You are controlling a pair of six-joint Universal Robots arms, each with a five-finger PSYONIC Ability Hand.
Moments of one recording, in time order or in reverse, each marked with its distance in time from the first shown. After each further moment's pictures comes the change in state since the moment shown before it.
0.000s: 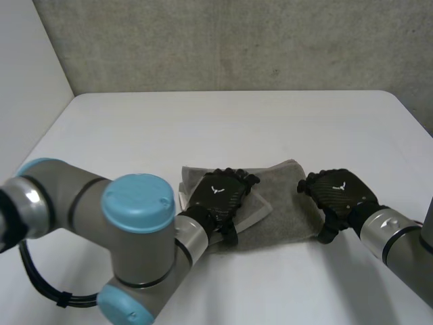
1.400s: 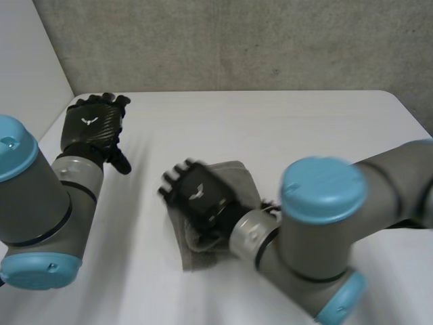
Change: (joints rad) left arm 0.317 0.347 -0.177 0.090 -0.266 0.138; right arm 0.543 0.273 -0.433 -0.047 0.002 -0.112; left_hand -0.009 -0.012 -0.015 -0.012 0.000; right_hand -0.050 -0.088 -0.118 -0.093 -0.077
